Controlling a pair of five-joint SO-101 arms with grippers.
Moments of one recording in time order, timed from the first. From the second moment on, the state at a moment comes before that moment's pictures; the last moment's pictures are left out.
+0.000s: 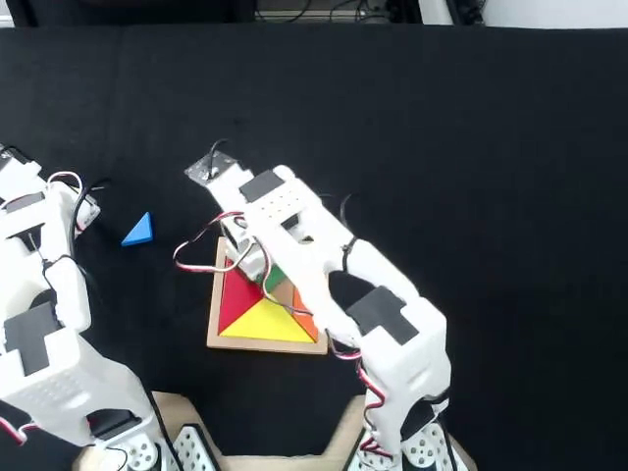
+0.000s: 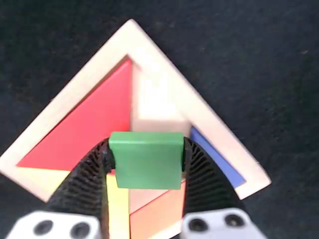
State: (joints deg) left arm -31.4 9.9 25.5 36.8 24.7; right arm -36.3 22.1 2.5 72.1 7.9
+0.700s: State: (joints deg) left arm -31.4 9.9 25.5 36.8 24.7; right arm -35.8 22.1 2.9 71.6 7.9
